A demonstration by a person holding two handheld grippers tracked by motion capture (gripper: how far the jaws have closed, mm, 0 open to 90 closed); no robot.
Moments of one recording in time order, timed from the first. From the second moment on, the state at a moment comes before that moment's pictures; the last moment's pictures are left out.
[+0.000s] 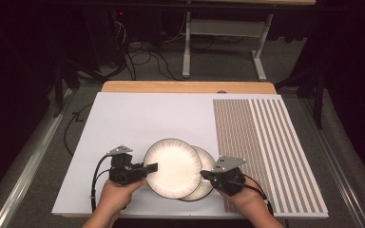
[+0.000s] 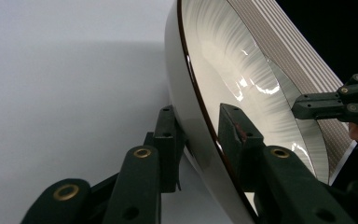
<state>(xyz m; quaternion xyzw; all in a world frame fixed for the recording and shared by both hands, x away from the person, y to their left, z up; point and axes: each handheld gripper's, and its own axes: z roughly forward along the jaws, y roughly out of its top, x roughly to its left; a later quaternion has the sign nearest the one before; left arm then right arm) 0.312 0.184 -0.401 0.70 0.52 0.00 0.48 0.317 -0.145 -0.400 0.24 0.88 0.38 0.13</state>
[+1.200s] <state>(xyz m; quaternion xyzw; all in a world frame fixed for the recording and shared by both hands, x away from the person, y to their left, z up) 0.304 0.196 -0.385 0.68 0.49 0.10 0.54 0.319 -0.222 -0.361 0.32 0.80 0.46 0.22</state>
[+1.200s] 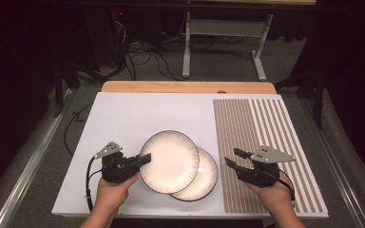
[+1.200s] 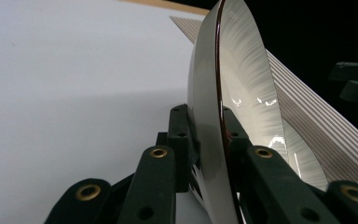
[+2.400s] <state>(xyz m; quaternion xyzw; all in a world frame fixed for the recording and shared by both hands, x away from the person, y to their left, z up) 0.281 0.191 -0.370 0.67 0.39 0.29 0.56 0.317 -0.274 -0.359 0.39 0.74 0.48 0.27</state>
